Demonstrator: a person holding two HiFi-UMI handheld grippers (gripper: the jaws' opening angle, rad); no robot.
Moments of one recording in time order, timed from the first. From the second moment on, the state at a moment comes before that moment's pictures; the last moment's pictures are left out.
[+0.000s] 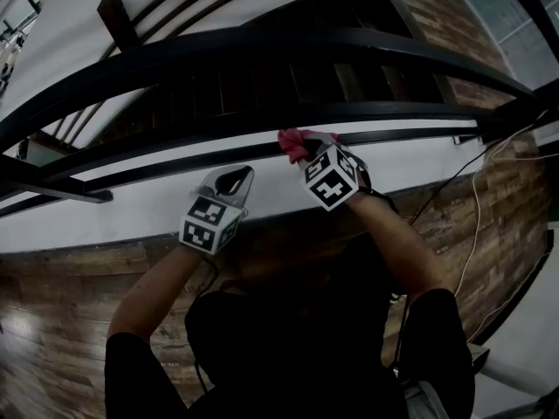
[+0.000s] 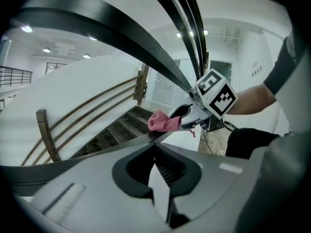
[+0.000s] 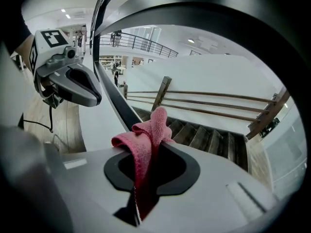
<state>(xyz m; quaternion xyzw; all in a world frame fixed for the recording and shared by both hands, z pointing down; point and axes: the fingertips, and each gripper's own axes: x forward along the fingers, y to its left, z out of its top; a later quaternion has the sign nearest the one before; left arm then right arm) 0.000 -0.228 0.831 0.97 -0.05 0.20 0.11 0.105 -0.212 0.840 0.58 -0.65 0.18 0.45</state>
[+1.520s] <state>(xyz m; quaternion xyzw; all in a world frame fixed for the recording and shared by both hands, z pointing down) -0.125 -0.320 0.849 0.96 -0.20 0.16 0.12 -0.040 -0.293 0.839 0.53 -0.71 0.10 0.46</state>
